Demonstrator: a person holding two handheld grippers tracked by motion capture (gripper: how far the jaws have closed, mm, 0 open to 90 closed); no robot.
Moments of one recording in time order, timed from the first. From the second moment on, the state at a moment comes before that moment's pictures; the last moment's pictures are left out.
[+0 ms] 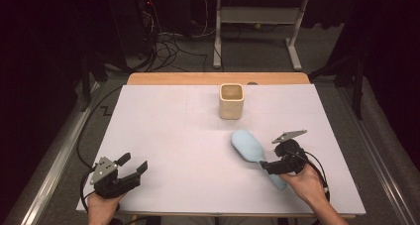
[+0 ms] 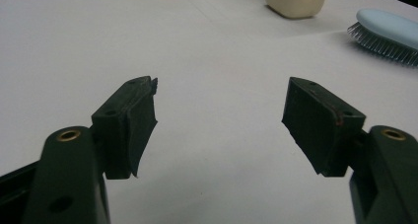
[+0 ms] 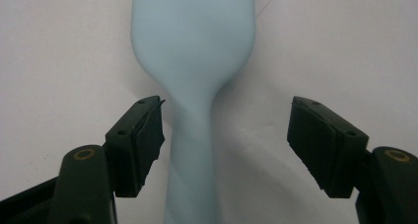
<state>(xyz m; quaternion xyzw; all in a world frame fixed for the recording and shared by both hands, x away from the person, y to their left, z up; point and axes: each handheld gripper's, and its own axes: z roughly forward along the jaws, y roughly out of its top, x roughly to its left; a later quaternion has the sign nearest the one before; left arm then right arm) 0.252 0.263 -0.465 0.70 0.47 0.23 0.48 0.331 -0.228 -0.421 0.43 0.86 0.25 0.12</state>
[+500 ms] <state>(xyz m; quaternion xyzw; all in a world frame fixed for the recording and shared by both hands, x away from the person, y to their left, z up) 0.252 0.263 -0.465 0.70 0.47 0.24 0.48 0.336 -0.213 -0.427 0.42 0.88 0.20 0.09</state>
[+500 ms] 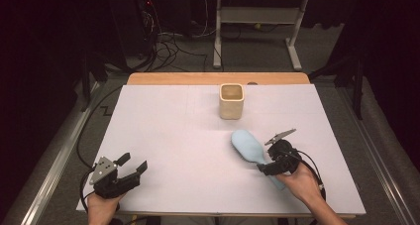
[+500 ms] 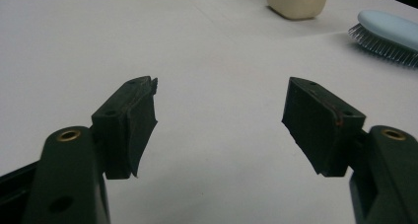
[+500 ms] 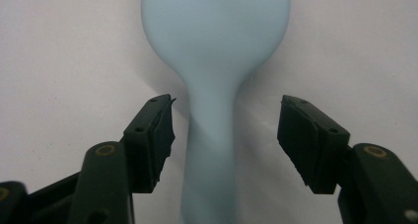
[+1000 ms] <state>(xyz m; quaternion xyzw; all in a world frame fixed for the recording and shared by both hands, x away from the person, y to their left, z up) 0.251 0.264 -0.465 0.70 0.47 0.24 0.48 0.346 -0.201 -0.434 0.42 0.89 0.16 0.08</state>
